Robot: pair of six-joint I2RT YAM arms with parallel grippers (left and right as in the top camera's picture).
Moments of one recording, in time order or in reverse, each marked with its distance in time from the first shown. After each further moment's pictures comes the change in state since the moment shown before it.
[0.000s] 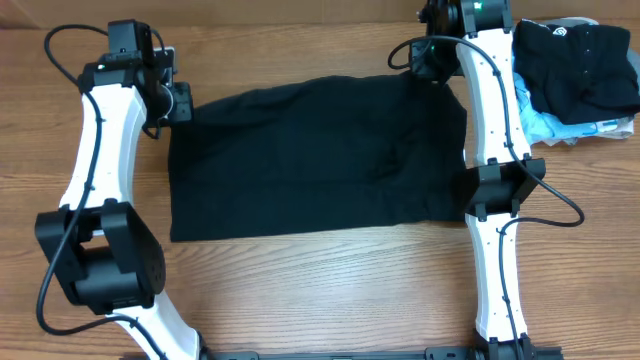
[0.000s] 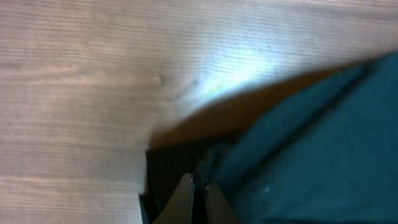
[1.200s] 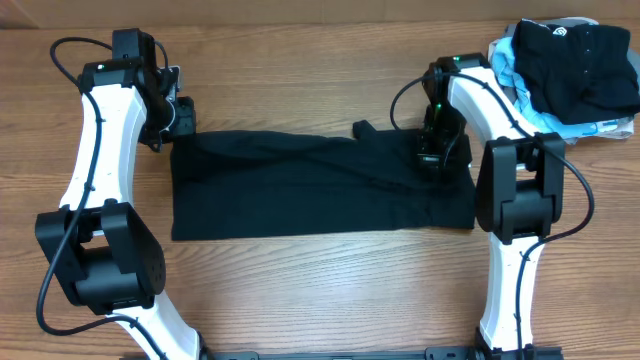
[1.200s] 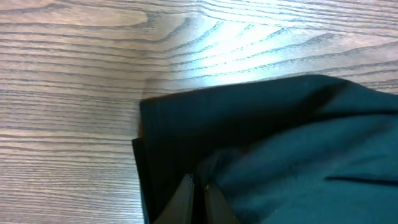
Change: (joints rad) left arm 0.000 0.000 0.000 -0.142 0.011 0.002; right arm -0.013 -0.323 -1.099 0.145 0.036 0.077
